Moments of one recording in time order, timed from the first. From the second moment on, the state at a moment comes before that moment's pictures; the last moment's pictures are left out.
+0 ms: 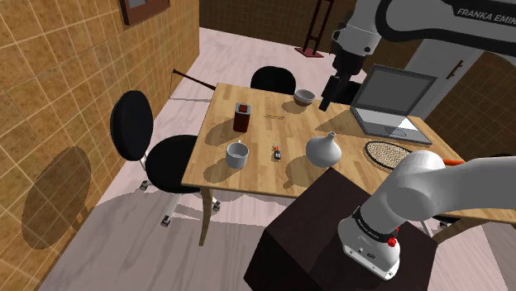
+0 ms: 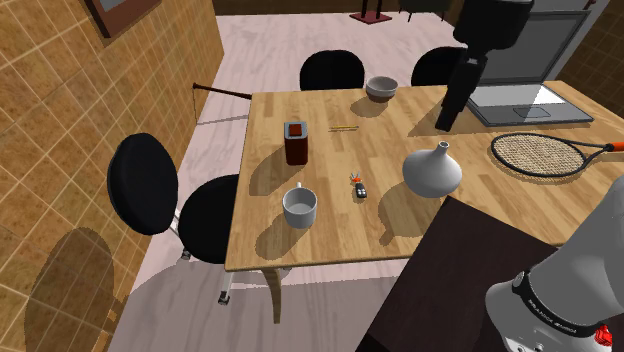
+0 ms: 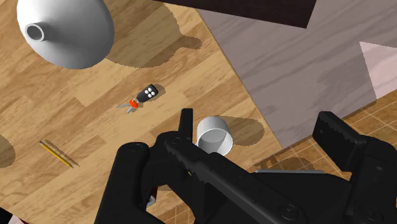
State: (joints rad) arm 0.02 -0.79 -0.01 -2.43 0.04 1.64 -0.13
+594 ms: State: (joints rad) arm 0.04 -0.63 0.03 -2.51 0.05 1.89 -0.12
